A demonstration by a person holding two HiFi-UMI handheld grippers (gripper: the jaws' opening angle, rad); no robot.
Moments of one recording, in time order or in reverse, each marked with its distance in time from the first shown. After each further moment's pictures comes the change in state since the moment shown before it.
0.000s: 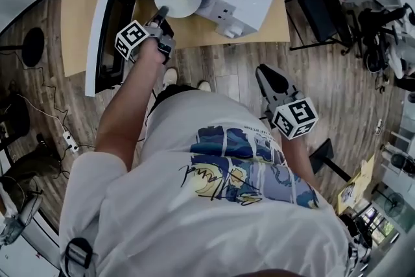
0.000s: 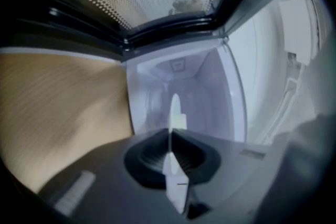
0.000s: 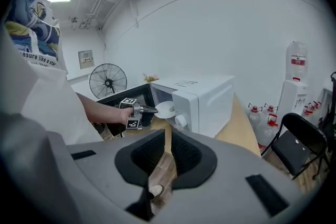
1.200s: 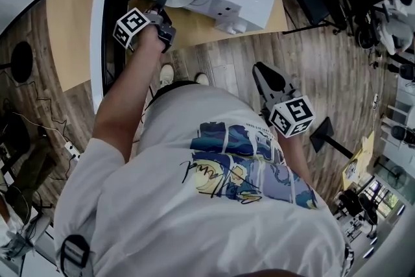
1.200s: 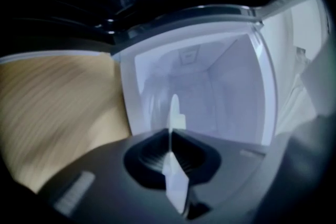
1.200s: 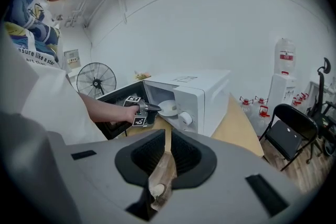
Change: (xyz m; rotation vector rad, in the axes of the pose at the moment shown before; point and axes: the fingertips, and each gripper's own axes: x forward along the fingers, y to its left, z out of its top) left arm 0.048 0.018 0.017 0.005 0.091 0.050; right arm 0.022 0.022 0.001 0.077 0.036 -0.108
